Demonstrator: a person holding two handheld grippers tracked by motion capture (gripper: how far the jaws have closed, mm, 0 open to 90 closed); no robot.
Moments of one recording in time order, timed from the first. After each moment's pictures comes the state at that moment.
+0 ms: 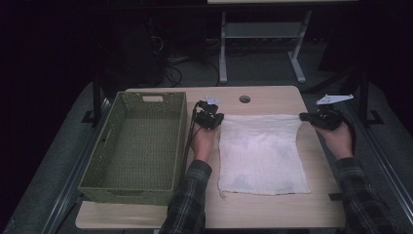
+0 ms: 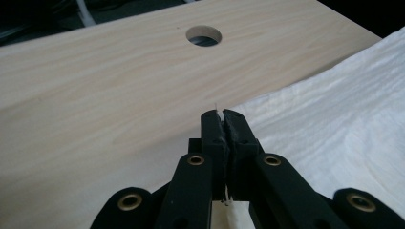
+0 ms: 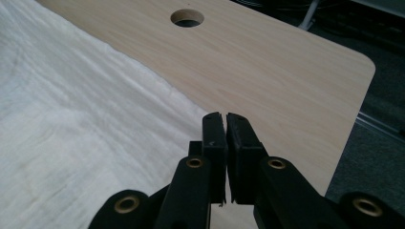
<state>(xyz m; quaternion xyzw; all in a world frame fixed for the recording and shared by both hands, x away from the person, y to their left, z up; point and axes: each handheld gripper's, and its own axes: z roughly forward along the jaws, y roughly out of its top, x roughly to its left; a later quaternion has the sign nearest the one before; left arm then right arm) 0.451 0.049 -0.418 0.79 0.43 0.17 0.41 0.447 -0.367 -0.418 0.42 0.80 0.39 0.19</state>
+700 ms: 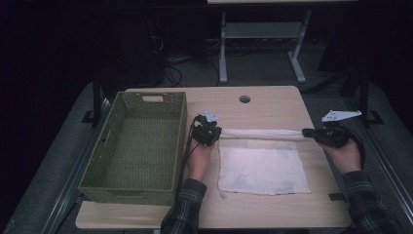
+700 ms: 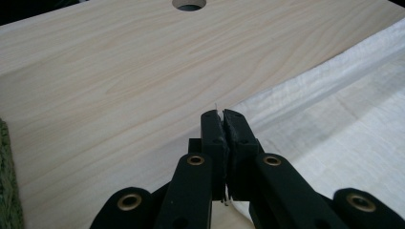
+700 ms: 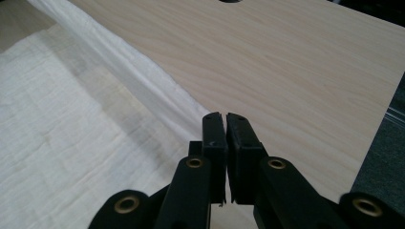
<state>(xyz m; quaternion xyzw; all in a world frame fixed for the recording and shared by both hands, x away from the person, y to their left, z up) 0.396 0.054 -0.420 0.80 0.41 0.19 0.38 0.386 -0.363 -0.420 0.40 0.81 0.39 0.17</state>
